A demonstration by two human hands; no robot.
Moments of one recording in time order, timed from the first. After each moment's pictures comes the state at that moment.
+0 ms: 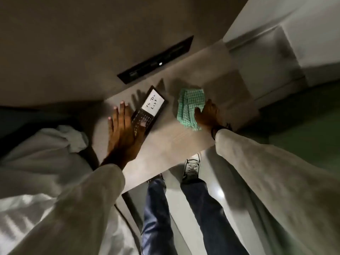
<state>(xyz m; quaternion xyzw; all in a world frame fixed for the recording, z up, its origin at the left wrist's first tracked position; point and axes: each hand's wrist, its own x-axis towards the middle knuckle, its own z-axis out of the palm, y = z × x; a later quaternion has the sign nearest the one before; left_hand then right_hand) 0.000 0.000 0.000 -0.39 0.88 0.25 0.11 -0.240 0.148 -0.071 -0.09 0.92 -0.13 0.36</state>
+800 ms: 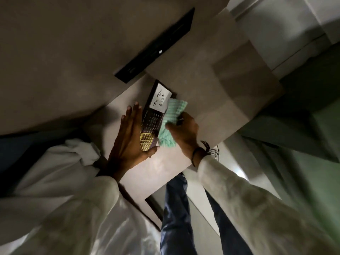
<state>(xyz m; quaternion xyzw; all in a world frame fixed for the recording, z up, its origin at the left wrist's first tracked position) 0.030 -0.044 -0.052 -0.20 0.94 0.24 0.12 -0.101 0.093 -0.058 0.07 0.84 -0.42 0.34</state>
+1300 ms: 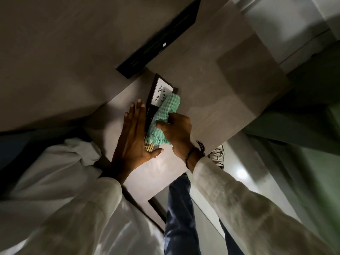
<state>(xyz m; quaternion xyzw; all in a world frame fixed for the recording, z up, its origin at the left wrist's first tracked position) 0.037 -0.043 -0.066 -0.16 0.97 0.20 0.06 -0.078 0.061 -0.073 0.11 0.81 -0.45 0.36</state>
